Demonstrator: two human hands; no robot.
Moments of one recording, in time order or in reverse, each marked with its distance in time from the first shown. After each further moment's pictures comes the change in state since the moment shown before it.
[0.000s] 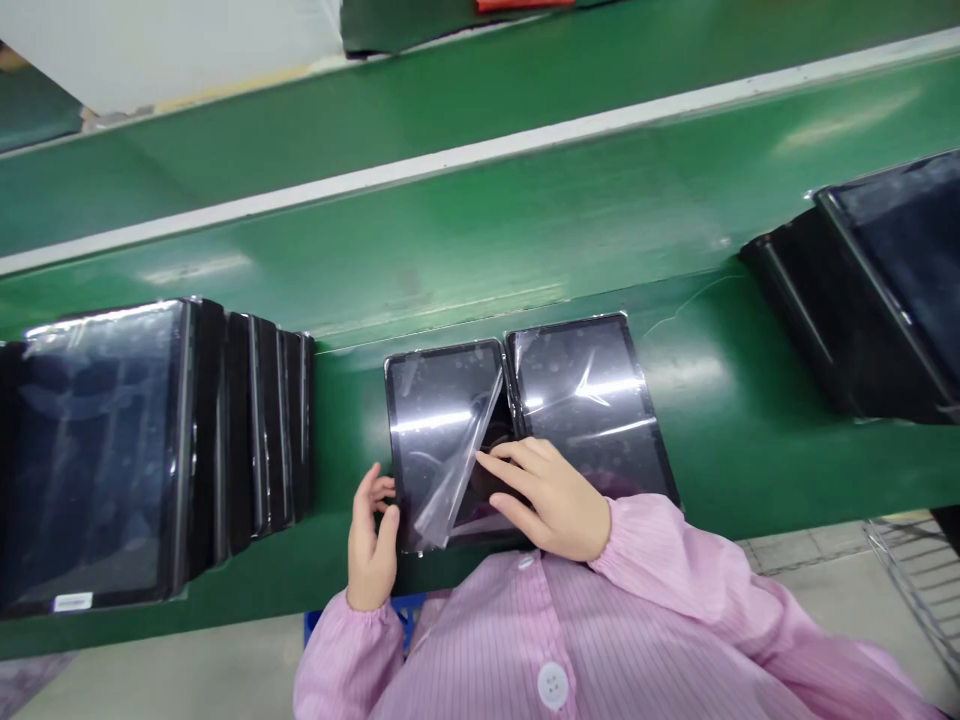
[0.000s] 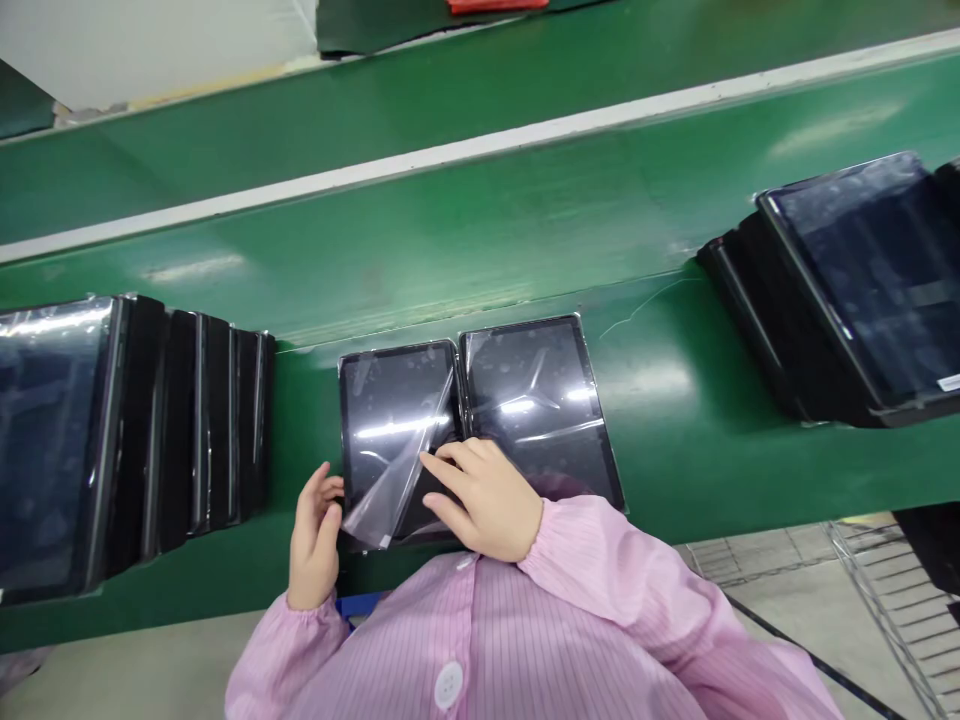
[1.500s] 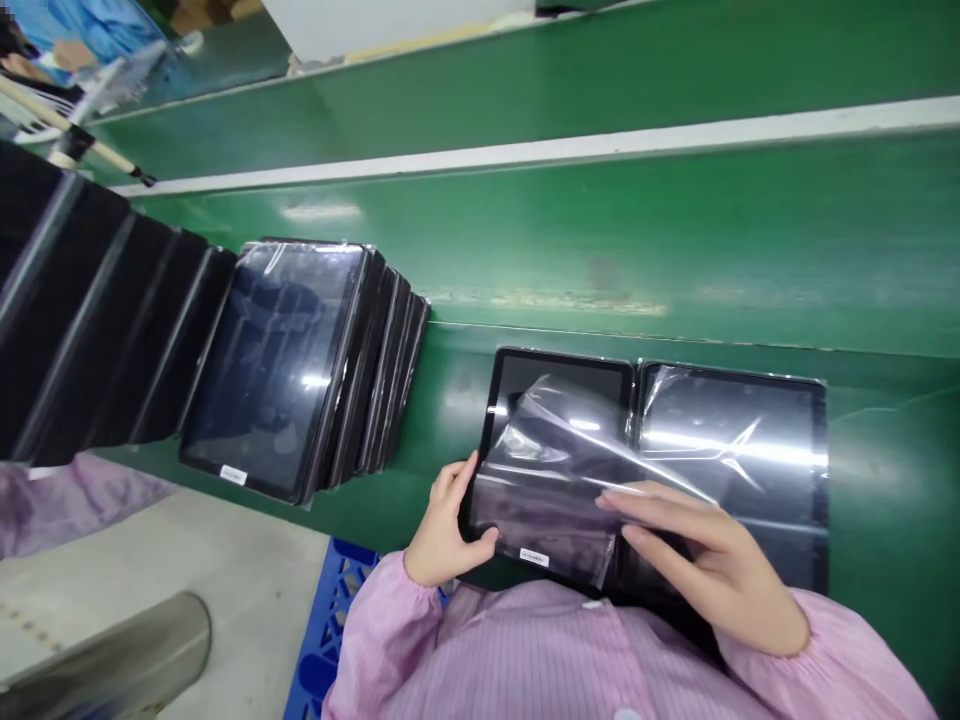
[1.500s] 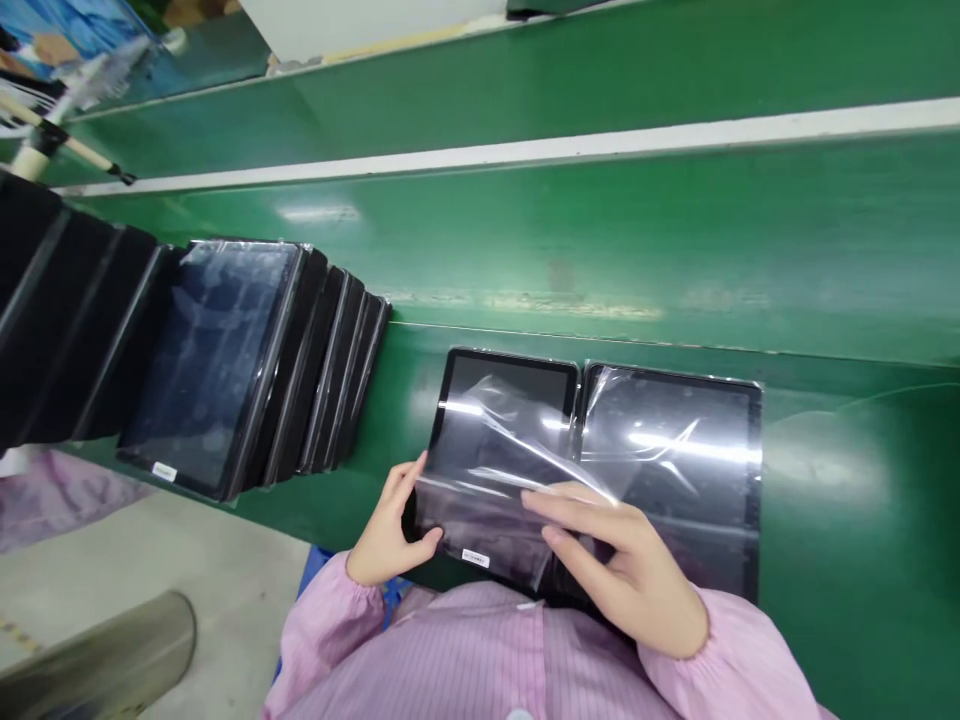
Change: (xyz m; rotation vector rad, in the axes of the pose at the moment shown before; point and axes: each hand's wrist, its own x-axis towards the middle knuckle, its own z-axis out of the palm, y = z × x) left_hand 0.005 0.014 -0.001 0.040 -0.273 -0.066; right_hand 0.021 0.017 -0.041 0.410 -0.014 0.013
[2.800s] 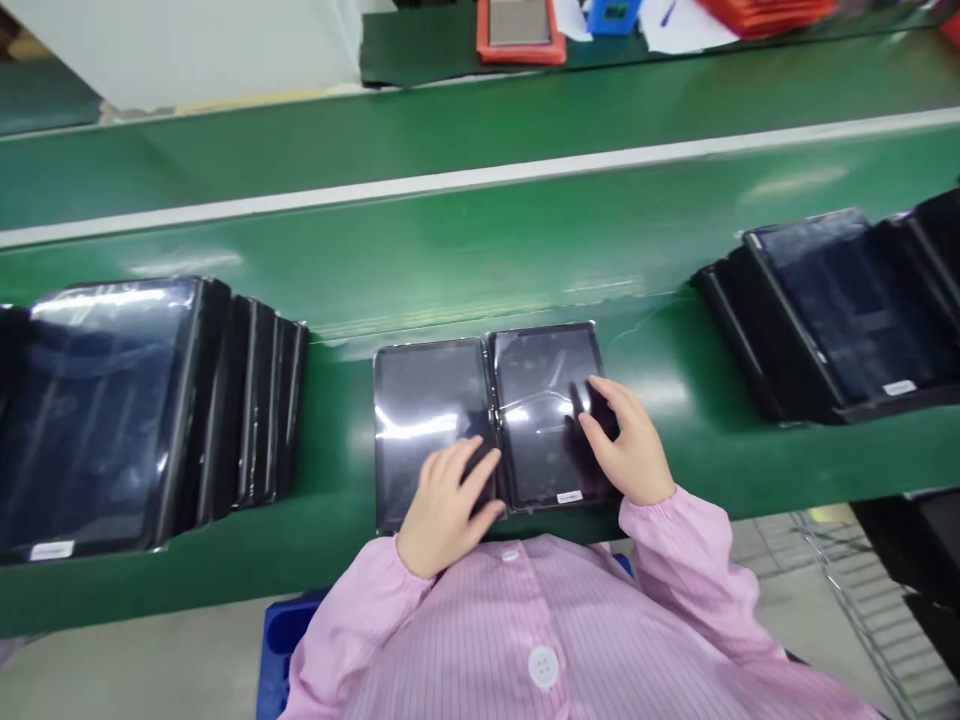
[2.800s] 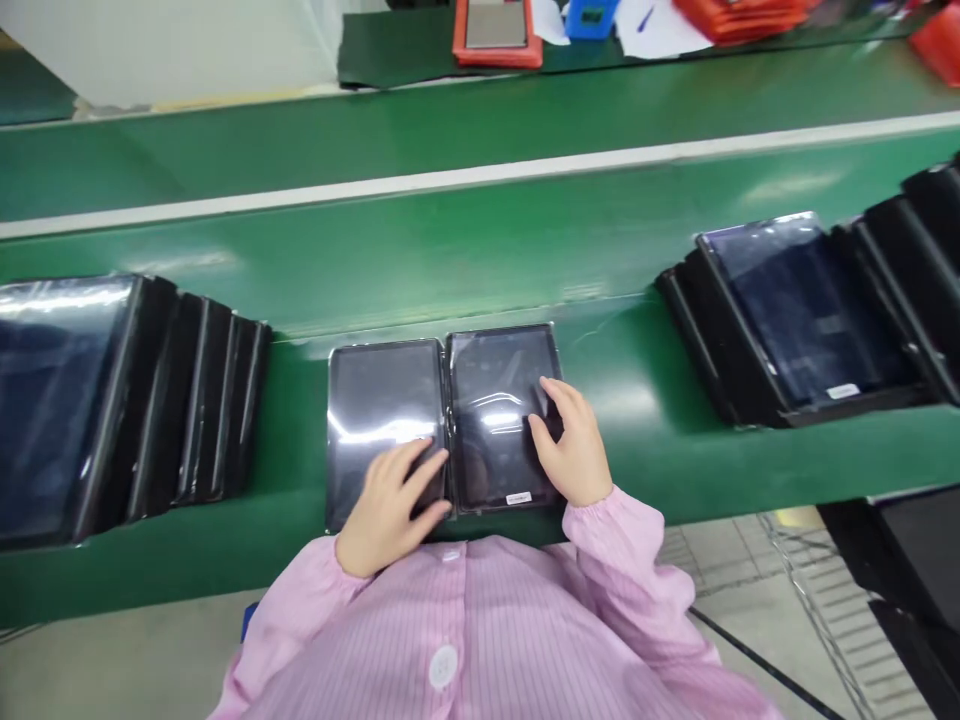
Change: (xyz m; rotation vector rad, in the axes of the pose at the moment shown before) left_hand 0.017 0.079 0.061 0.574 -0.014 0.670; right_hand -0.077 0.043 -0.030 -0.492 0.625 0.306
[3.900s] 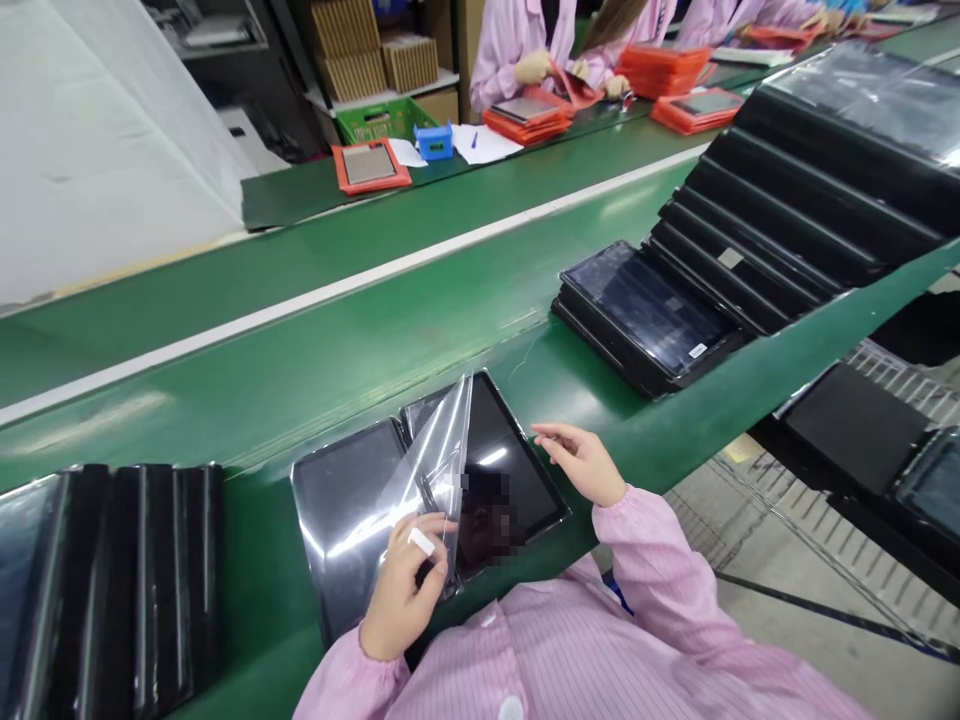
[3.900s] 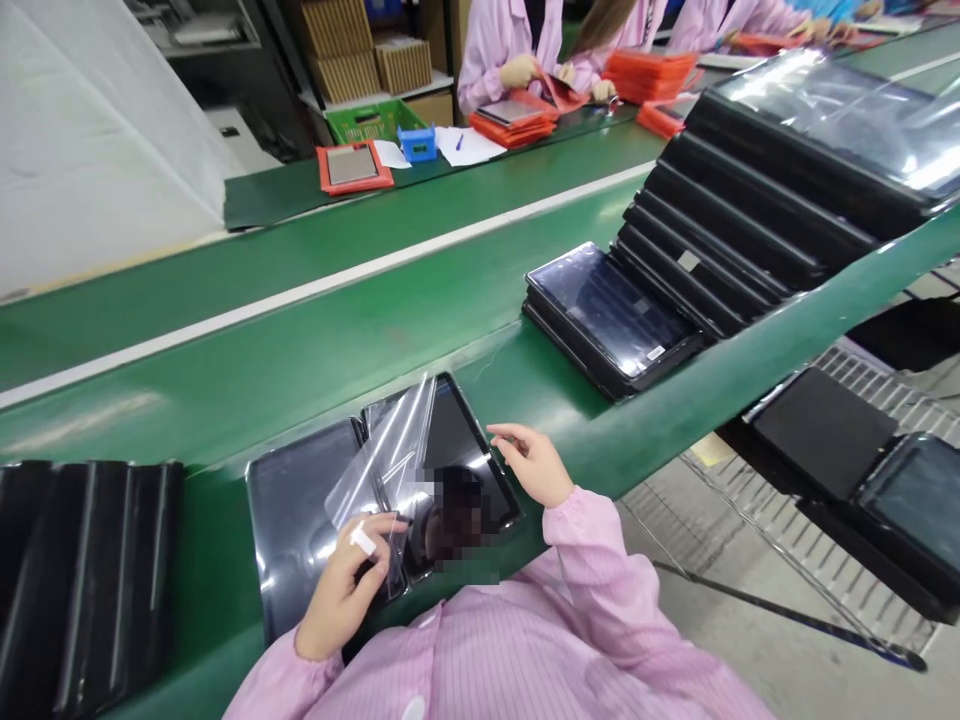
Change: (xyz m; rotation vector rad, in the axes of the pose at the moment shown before) left_hand 0.026 -0.001 0.005 -0.505 -0.115 0.073; right_hand -0.020 0.037 -0.039 0.384 0.027 0.384
